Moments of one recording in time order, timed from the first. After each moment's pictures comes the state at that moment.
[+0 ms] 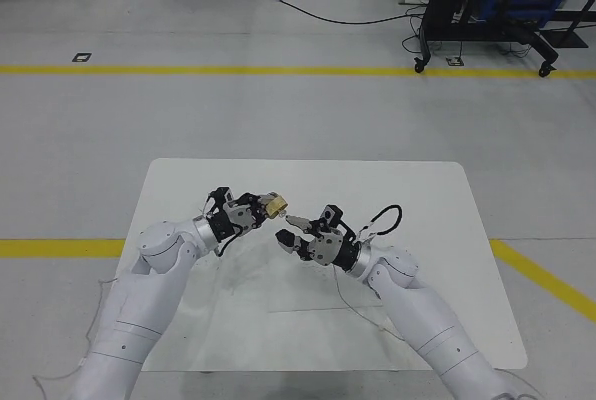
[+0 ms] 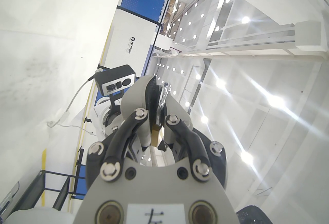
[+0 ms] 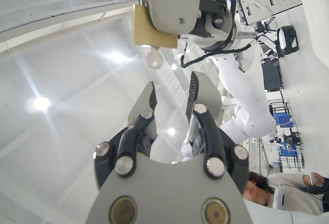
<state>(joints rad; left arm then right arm) 1.10 -1.22 -1.22 -1.32 -0.70 0.27 -0.81 -1.20 -1.35 1.05 -1.27 0.99 0.14 0.92</state>
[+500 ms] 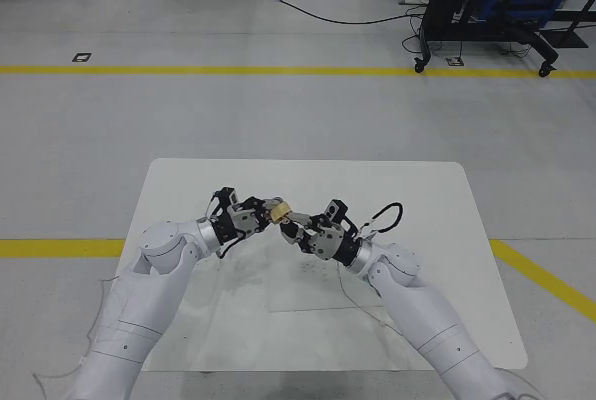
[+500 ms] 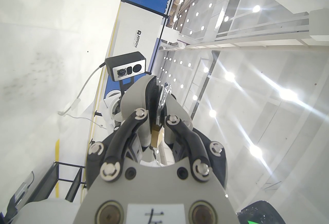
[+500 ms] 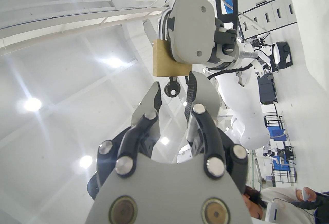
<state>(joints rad) 1.10 -1.21 -1.20 -1.33 -0.66 0.26 -0.85 -1.20 -1.35 1.07 -1.29 0.95 0.11 0.86</state>
